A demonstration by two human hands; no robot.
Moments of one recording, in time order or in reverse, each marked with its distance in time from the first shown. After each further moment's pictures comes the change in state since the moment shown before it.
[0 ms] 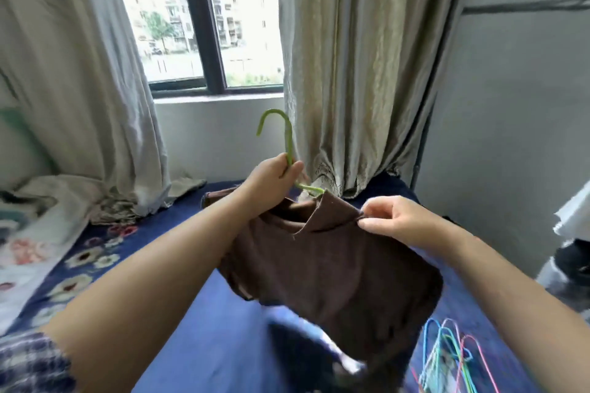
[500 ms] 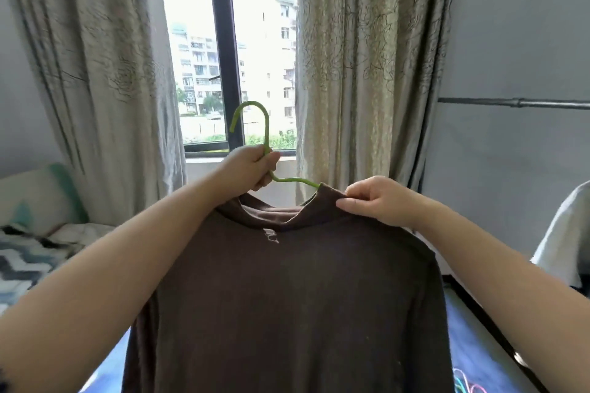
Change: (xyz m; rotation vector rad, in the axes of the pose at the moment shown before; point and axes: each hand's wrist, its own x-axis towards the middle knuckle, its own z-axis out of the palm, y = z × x) left_hand -0.091 0.069 -0.166 -0.152 0.086 0.095; right_hand -0.060 -0.173 0.014 -0.352 0.030 -0.257
